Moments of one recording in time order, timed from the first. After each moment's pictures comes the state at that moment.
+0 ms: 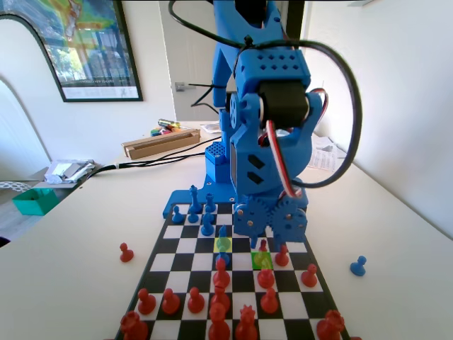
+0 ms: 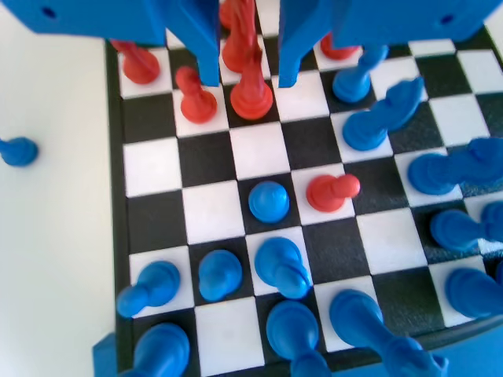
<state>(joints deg) -8.0 73.8 109.5 50.2 -72.2</state>
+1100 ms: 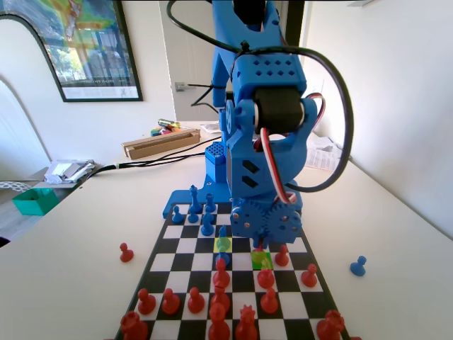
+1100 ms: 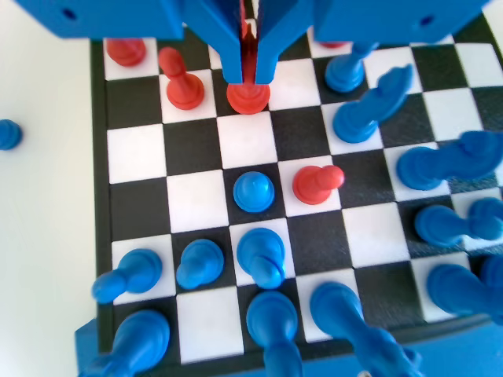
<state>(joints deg) -7.2 72.8 108.8 51.8 -74.7</state>
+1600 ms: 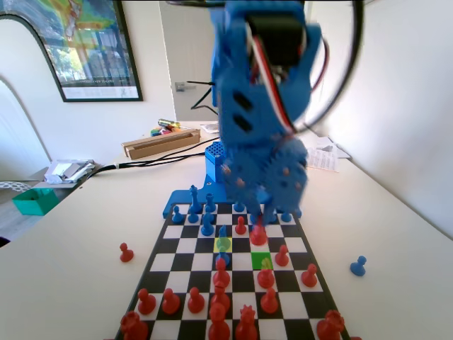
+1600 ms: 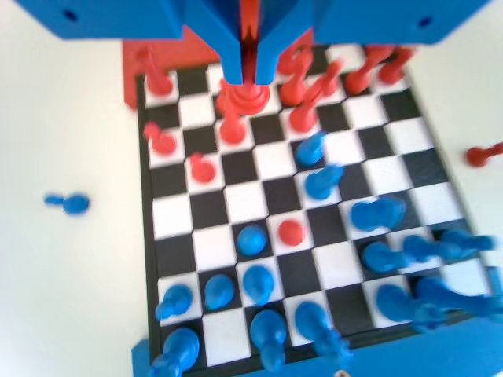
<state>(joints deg) -3.0 86.8 103.2 64.9 -74.2</state>
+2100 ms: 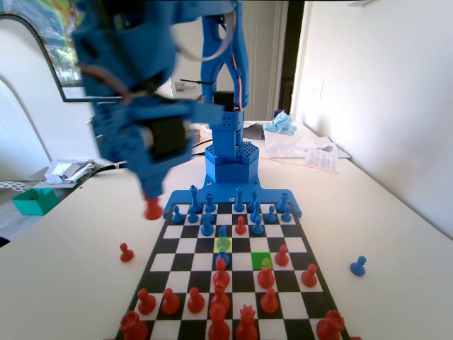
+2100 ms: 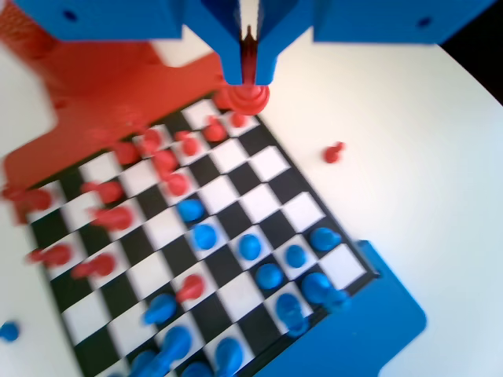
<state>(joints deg) 22.2 85.6 93.8 73.6 -76.6</state>
